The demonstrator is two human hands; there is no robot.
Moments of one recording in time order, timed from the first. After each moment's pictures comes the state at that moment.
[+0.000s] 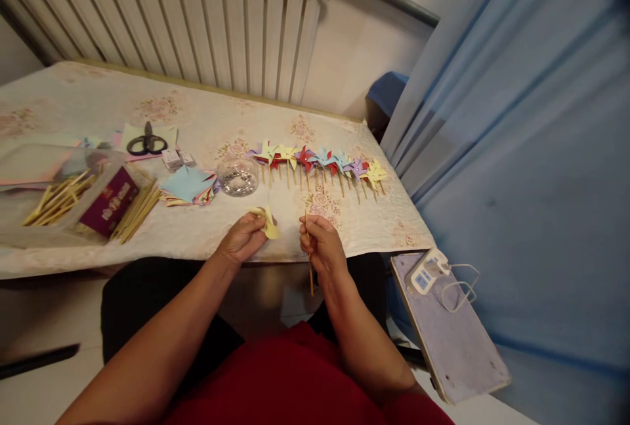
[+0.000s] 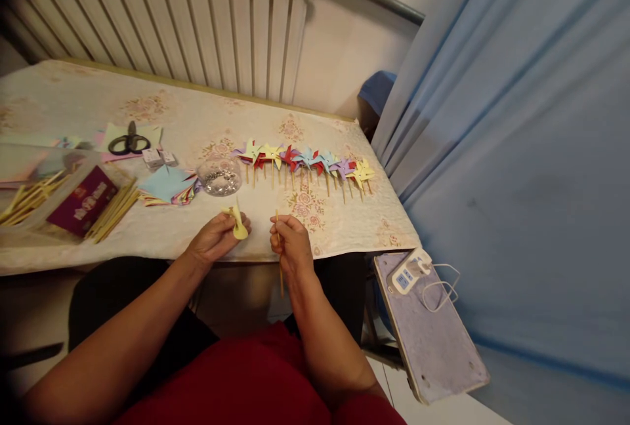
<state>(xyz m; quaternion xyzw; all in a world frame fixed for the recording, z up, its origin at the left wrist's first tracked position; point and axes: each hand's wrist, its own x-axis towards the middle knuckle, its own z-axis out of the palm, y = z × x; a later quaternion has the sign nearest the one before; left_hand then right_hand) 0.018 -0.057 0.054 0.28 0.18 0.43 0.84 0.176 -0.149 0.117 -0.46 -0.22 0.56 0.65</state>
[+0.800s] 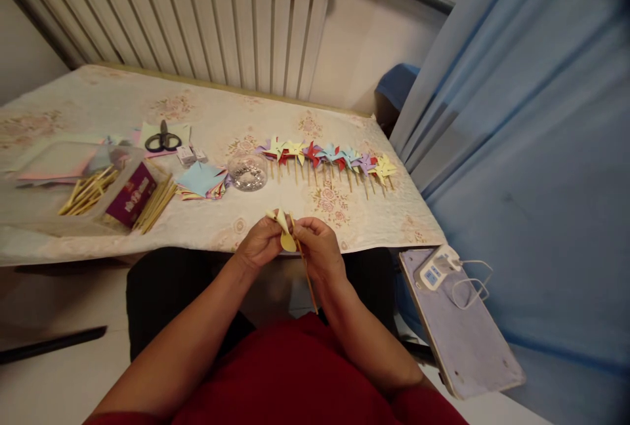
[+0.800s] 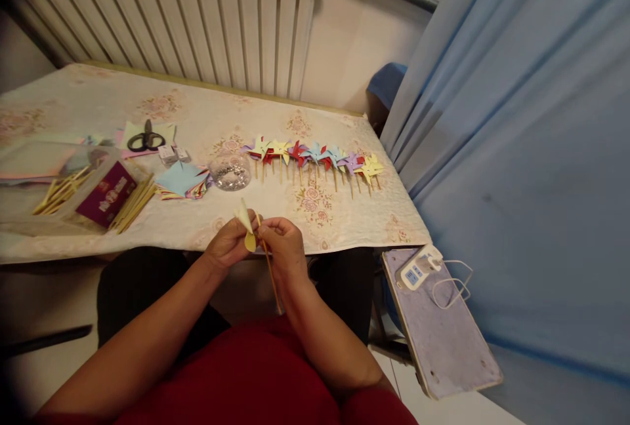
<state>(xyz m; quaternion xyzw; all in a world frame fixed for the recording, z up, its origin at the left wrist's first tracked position) 0.030 -0.102 0.087 0.27 0.14 0.40 0.87 0.135 -0.172 0.135 -0.47 -0.23 0.56 0.65</state>
